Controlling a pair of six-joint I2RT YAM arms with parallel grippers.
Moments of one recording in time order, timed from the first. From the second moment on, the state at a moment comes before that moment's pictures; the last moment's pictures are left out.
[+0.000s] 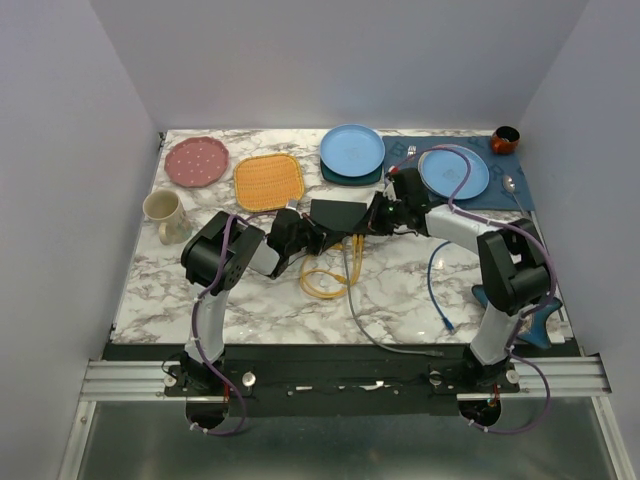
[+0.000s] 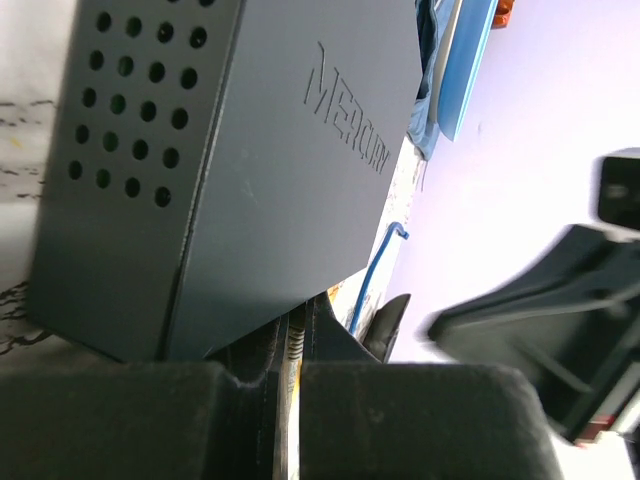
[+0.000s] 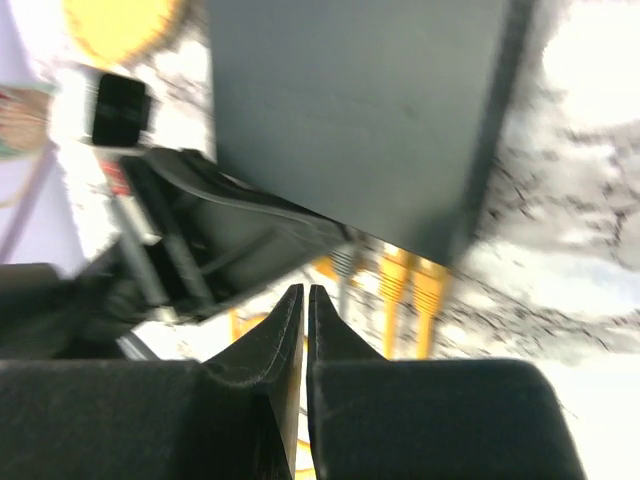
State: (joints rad) left arm -0.50 2.08 0.80 0.89 0.34 -1.42; right arm 0.40 1.80 1.11 -0.10 -0.41 0.72
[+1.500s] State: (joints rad) left arm -0.51 2.03 0.74 0.89 0.31 -1.39; right arm 0.42 1.97 1.24 -0.21 -0.42 0.73
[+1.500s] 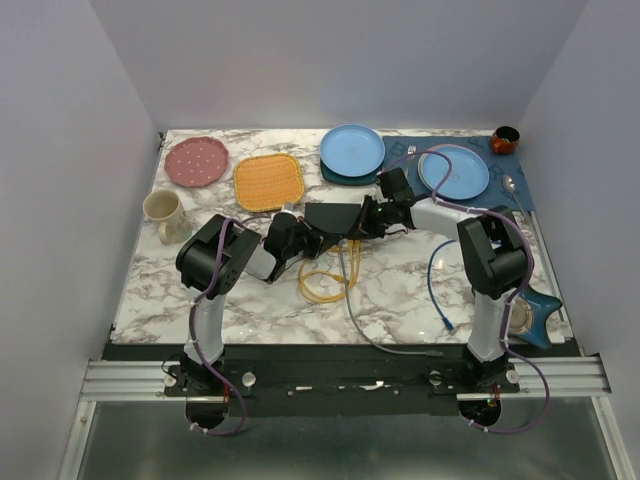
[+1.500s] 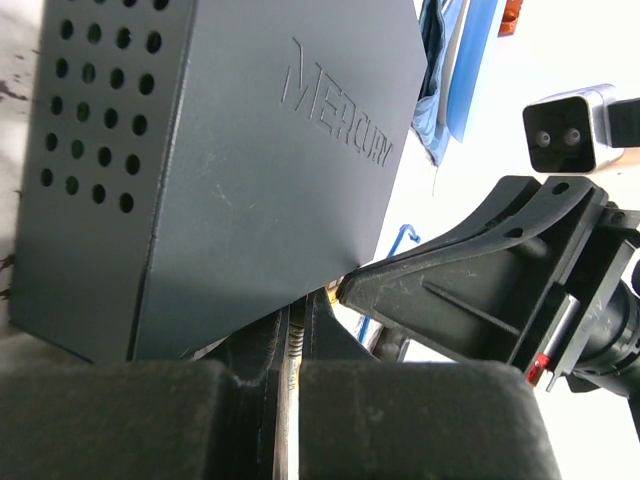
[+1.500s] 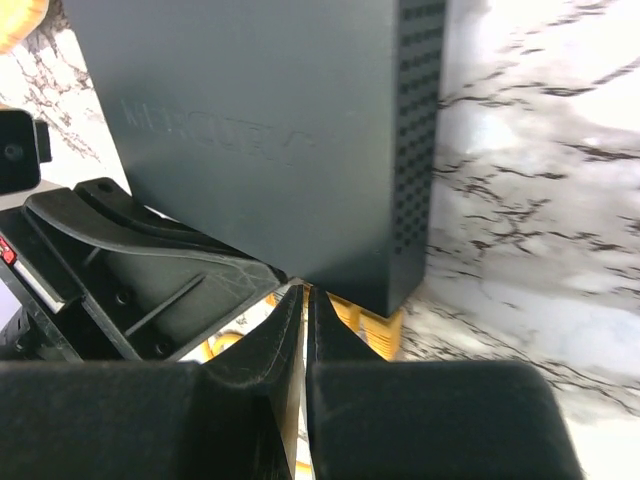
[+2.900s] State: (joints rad) left arm -0.51 1.57 0.83 0.37 0.24 -1.07; right arm 0.49 1.45 0.80 0.10 -0.55 0.69
